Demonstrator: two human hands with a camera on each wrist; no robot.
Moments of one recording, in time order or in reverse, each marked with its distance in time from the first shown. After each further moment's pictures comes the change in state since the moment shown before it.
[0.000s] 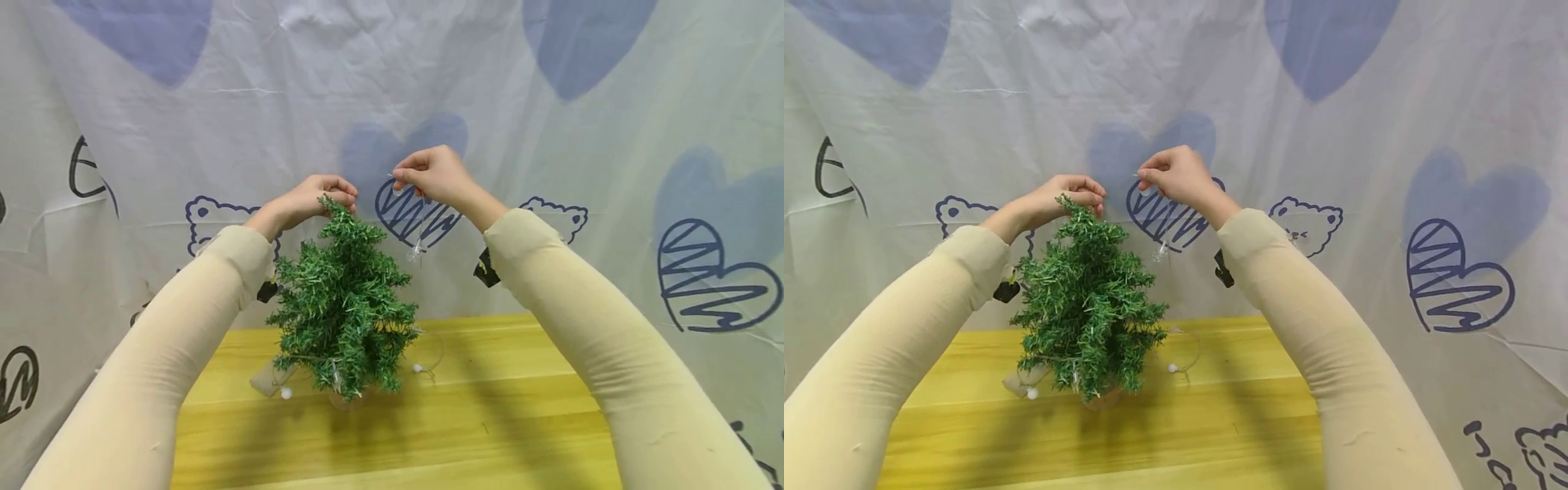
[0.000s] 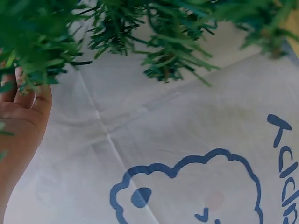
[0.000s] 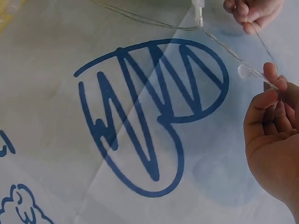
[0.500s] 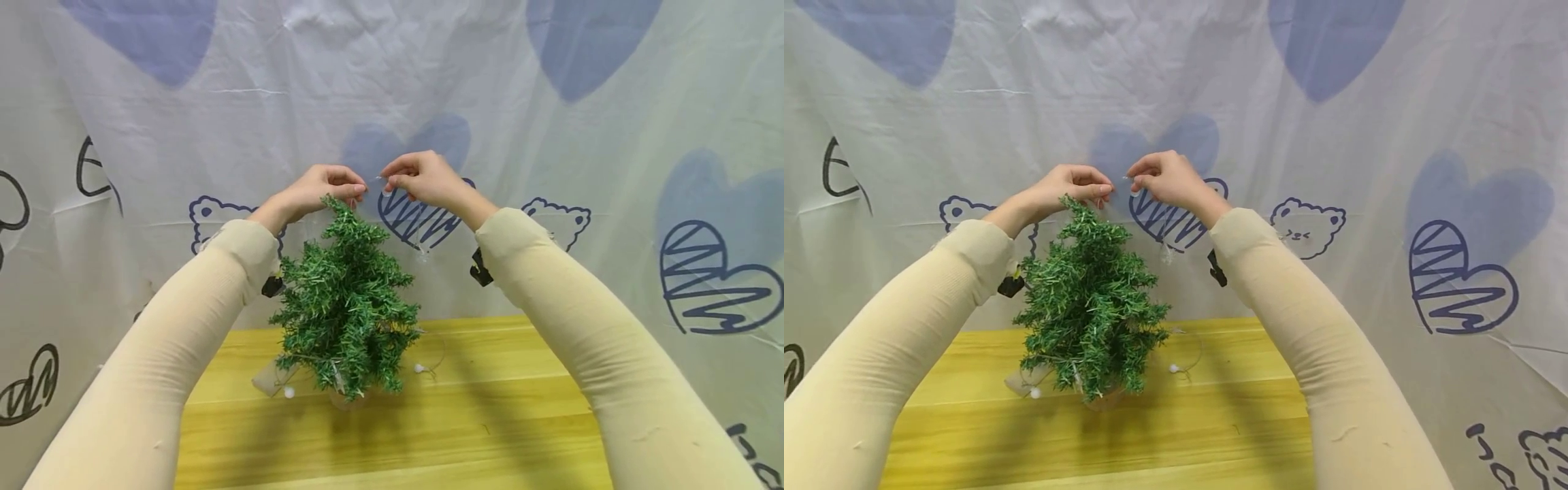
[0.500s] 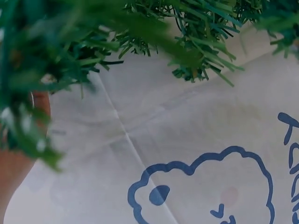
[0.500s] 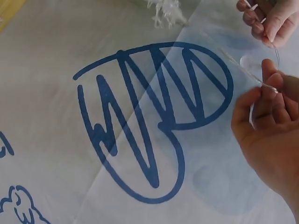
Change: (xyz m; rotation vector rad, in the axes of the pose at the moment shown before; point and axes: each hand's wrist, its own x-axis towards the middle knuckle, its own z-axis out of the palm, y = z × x) left_hand 0.002 0.015 -0.001 0.050 0.054 0.076; right_hand 0.010 -0.003 0.009 -0.021 -0.132 -0.026
